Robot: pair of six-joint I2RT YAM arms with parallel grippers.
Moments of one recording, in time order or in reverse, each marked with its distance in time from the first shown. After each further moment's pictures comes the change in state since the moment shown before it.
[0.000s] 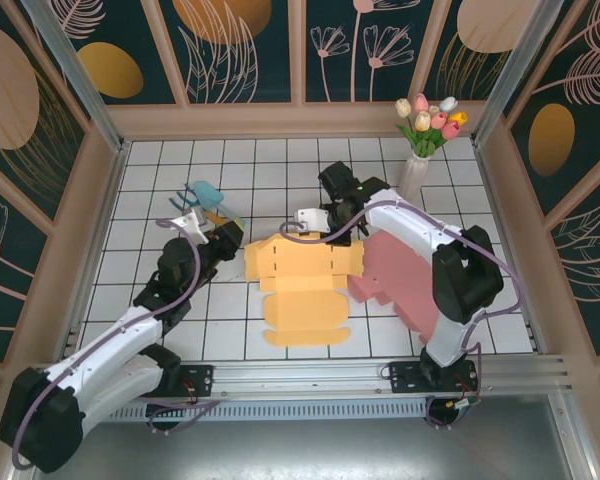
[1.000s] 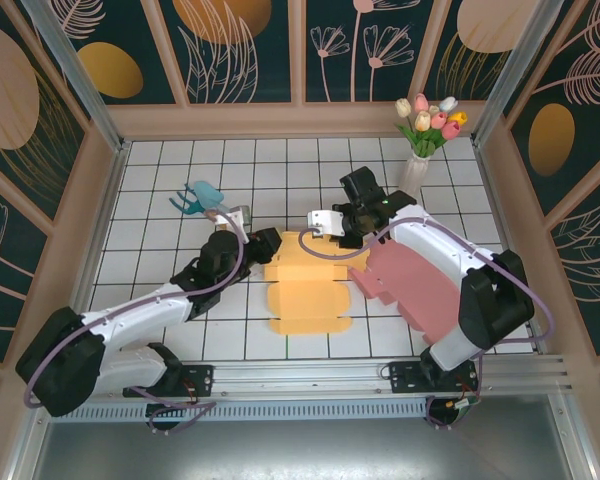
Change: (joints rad) left arm -0.200 0.310 0.125 0.082 -0.016 -0.022; right arm -0.043 -0.196 -0.177 0.145 -0.053 -0.047
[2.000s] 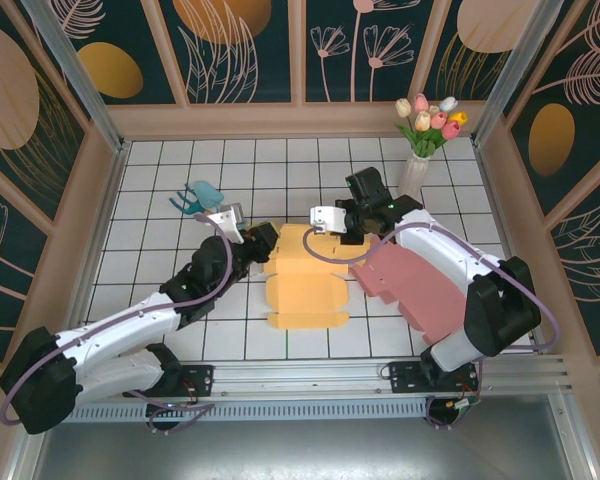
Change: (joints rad) left arm -0.099 -0.142 0.018 -0.072 -0.180 0.024; right arm -0.024 -0.048 -0.053 0.111 0.010 0.001
